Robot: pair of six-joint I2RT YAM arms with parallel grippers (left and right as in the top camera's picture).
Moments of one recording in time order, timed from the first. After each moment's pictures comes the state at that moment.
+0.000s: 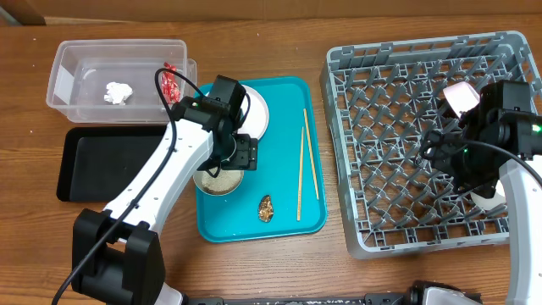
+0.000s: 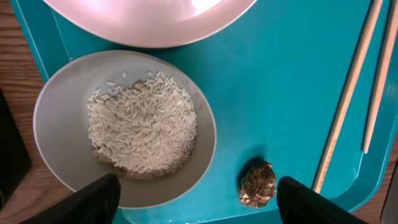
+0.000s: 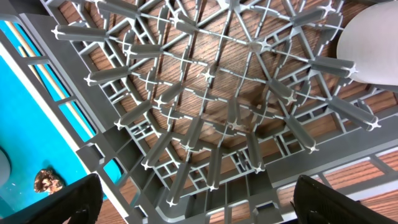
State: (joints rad) left arm -0.35 1.71 1.33 -1.08 0.07 -0.34; right arm -0.16 1.36 1.37 -1.42 -0.10 0.27
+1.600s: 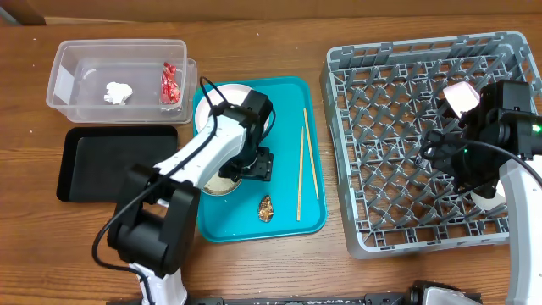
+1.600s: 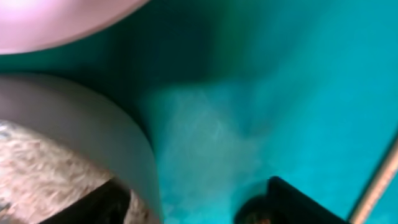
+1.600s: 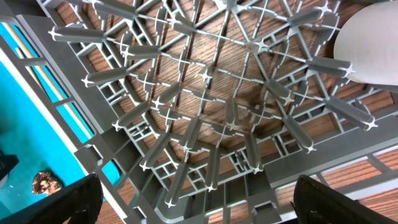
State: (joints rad) left arm -0.45 1.93 1.33 -1.00 0.07 -0.34; right arm -0.16 1.36 1.37 -1.42 -0.10 0.28
